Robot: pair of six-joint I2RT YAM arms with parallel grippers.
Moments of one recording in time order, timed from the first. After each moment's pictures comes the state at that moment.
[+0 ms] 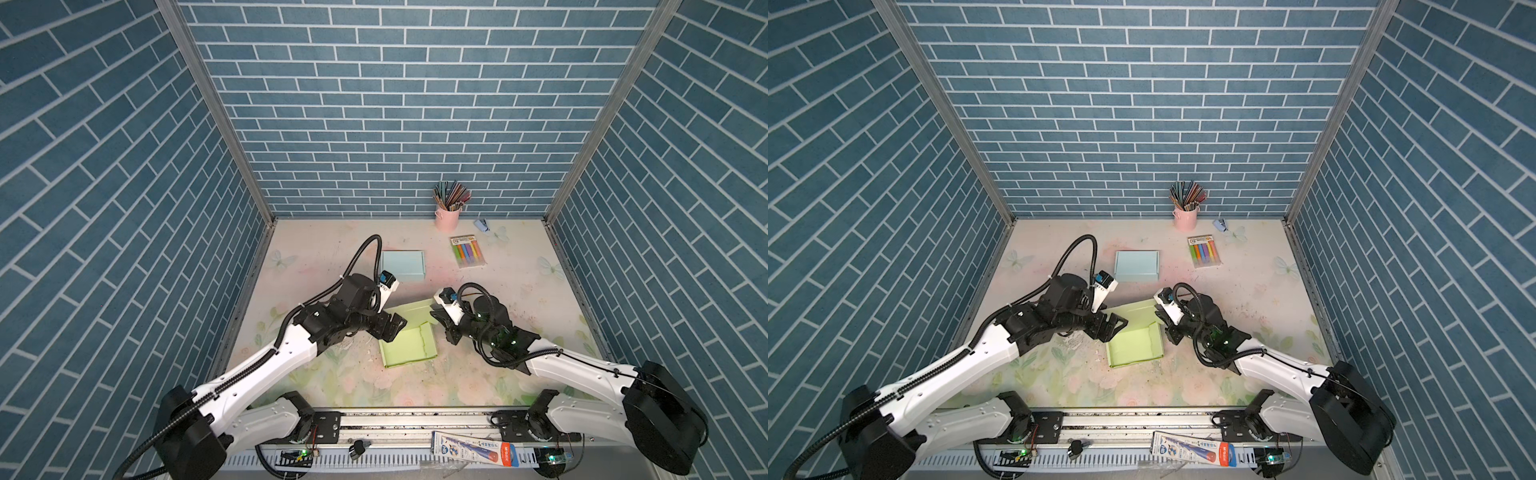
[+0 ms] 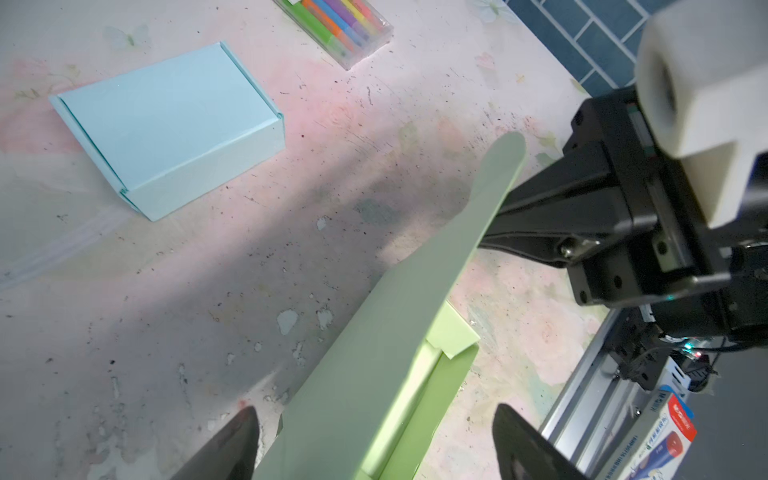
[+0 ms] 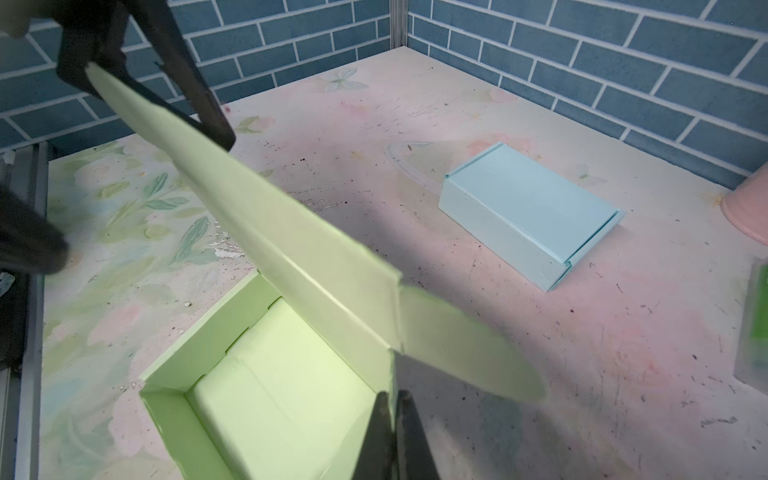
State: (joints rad) left arm -0.72 1.06 0.81 -0.48 0.21 -0.20; right arm 0.79 1.16 0.47 0.26 -0.20 -0.08
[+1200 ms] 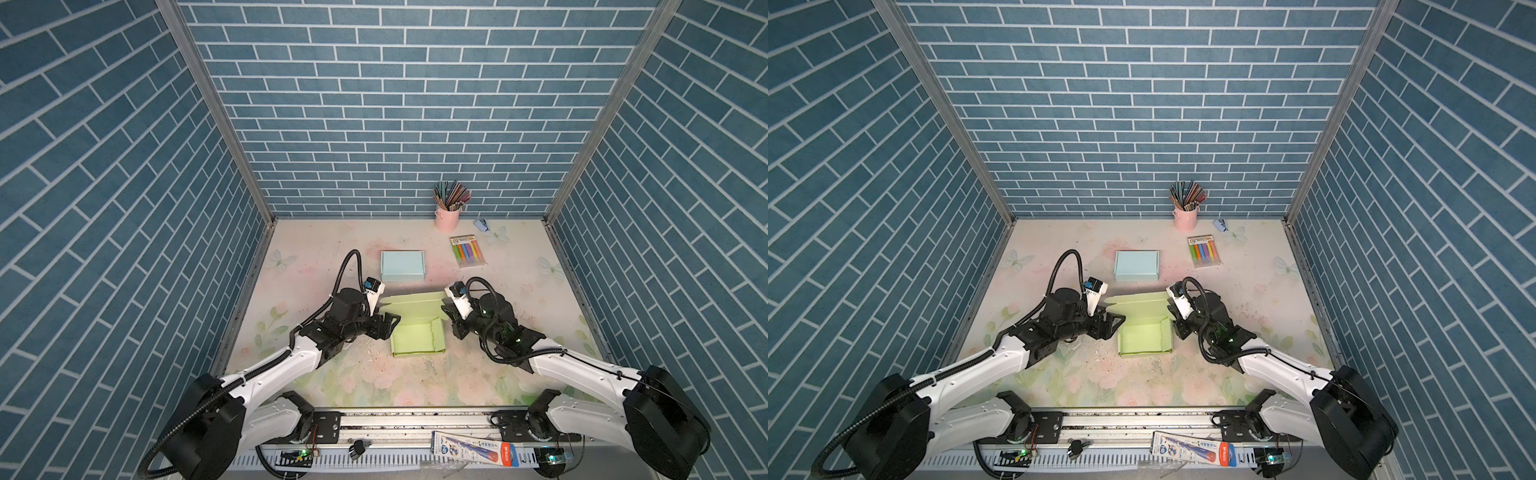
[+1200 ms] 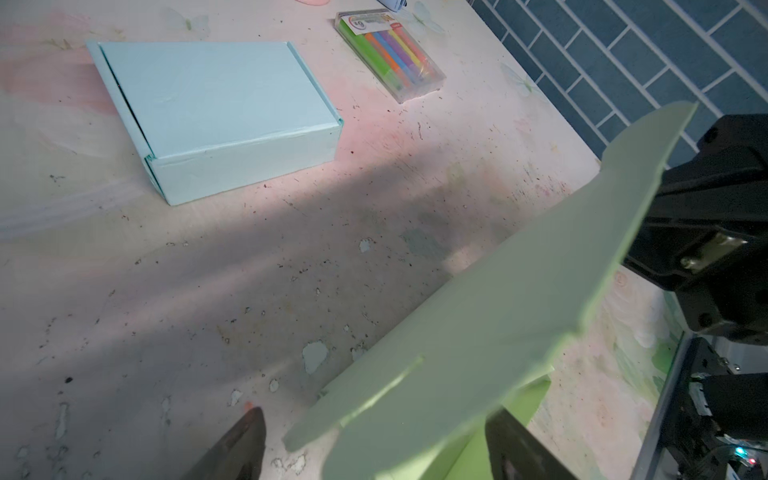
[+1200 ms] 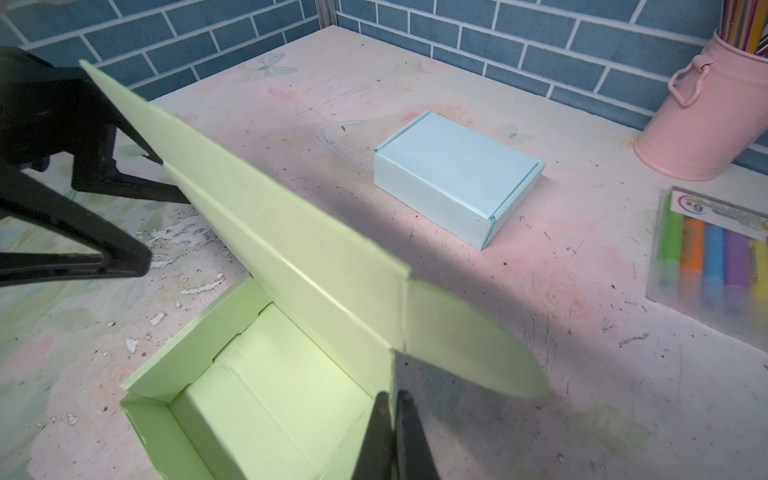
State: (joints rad) left arm -0.60 1.15 0.54 0.01 0.24 -0.28; right arm 0.71 1.14 0.46 0.22 -0.13 -0.03
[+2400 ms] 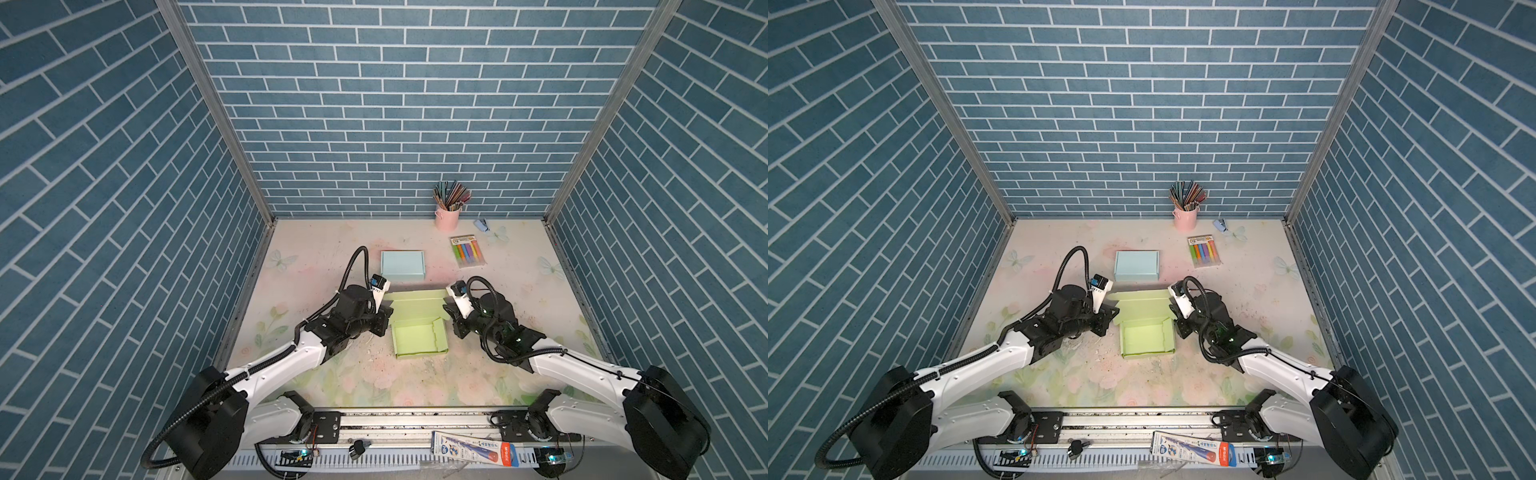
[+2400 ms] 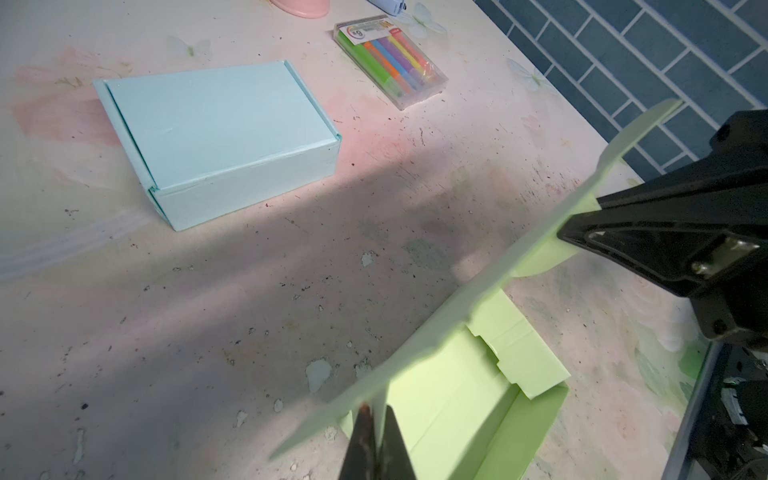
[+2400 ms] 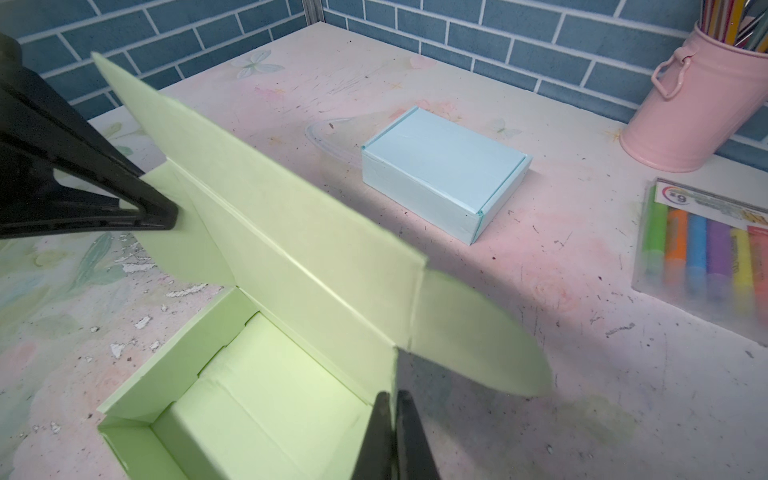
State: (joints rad) left arm -0.65 1.18 0.59 -0.02 0.17 -0.26; right arm 0.71 1.15 0.46 0.21 -0.11 -0.02
